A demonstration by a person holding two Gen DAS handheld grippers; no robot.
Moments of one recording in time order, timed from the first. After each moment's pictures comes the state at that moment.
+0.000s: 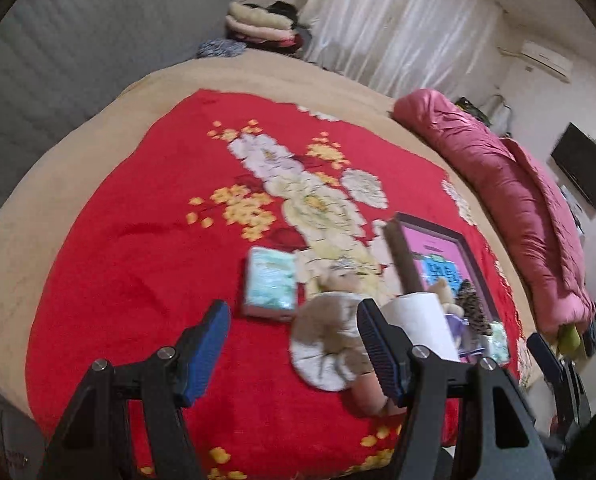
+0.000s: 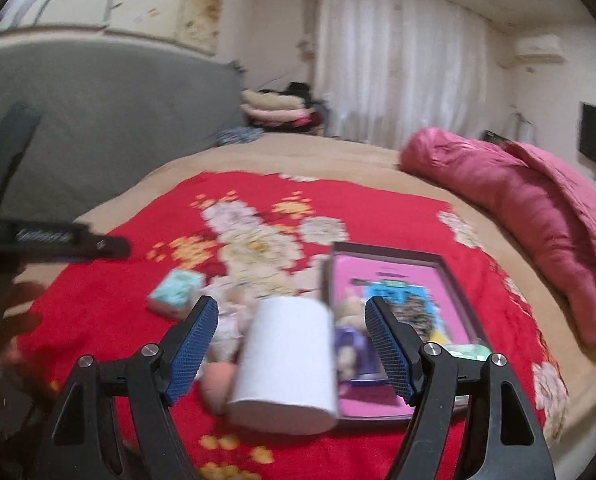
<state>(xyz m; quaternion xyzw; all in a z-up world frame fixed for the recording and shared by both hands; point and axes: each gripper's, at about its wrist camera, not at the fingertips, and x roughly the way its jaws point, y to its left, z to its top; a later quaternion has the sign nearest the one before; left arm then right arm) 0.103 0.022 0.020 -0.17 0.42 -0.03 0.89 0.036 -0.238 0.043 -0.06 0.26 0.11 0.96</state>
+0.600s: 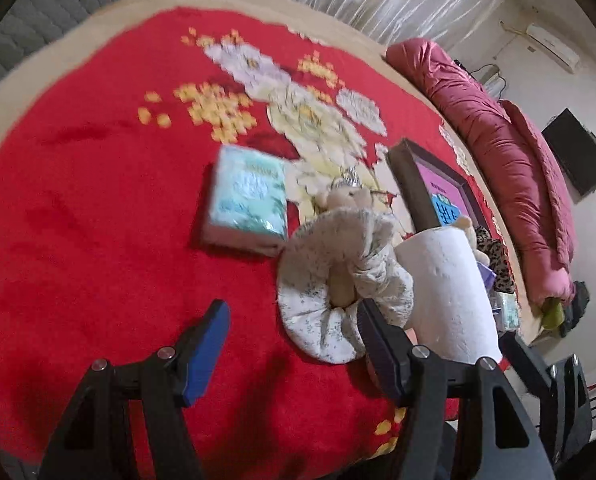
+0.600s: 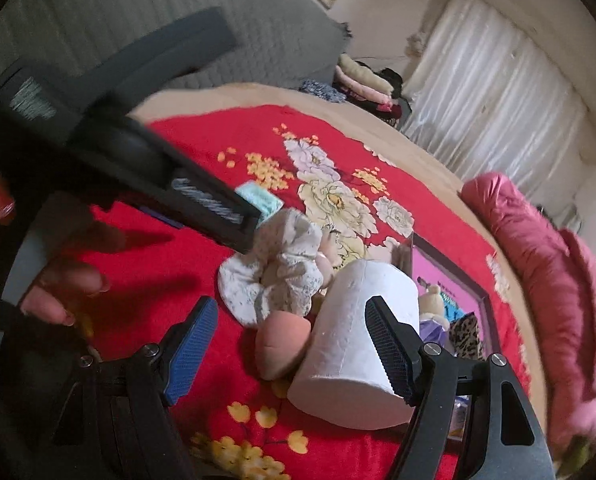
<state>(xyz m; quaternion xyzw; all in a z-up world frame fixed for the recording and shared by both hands) 0.136 -0.002 -0.076 -0.20 0.51 -0.10 0.83 0.028 -0.144 -0.029 -0.26 0.29 0.19 0.90</state>
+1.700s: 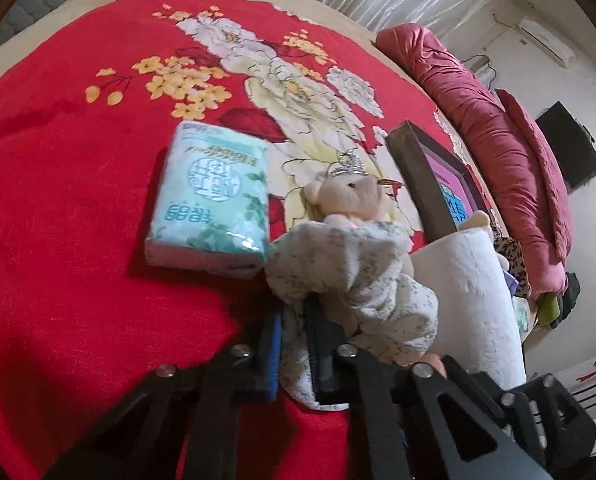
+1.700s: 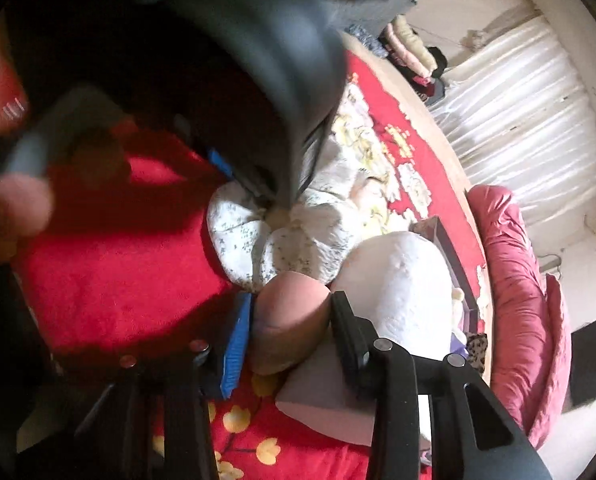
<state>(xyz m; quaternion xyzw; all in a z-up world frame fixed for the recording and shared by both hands) 0.171 -0.021 -0.108 -0.20 0.51 -0.14 0.83 0.091 -0.127 -0.109 -0.43 0.36 0.16 0.81</state>
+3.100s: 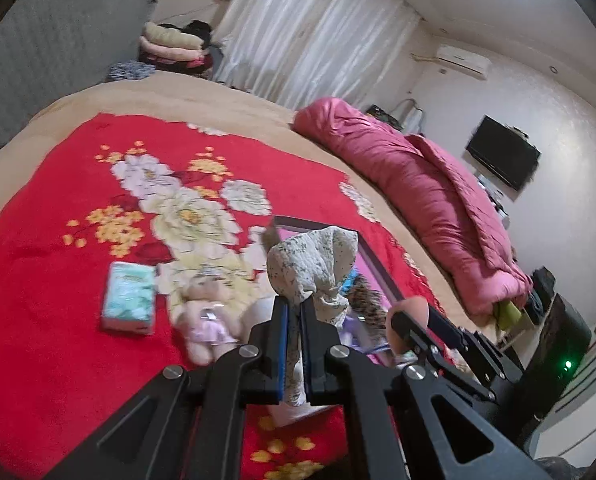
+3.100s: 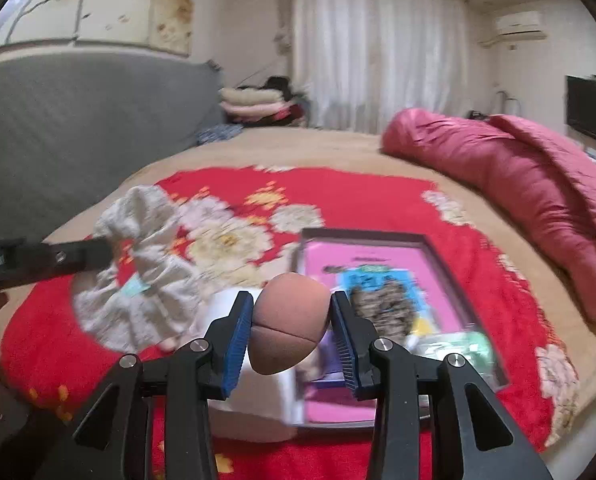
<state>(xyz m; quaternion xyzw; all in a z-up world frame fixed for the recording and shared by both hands) 0.088 -0.073 0.040 -0.17 0.34 -0.20 0.90 0.065 -0.283 0.015 -0.02 0.27 0.08 0.96</state>
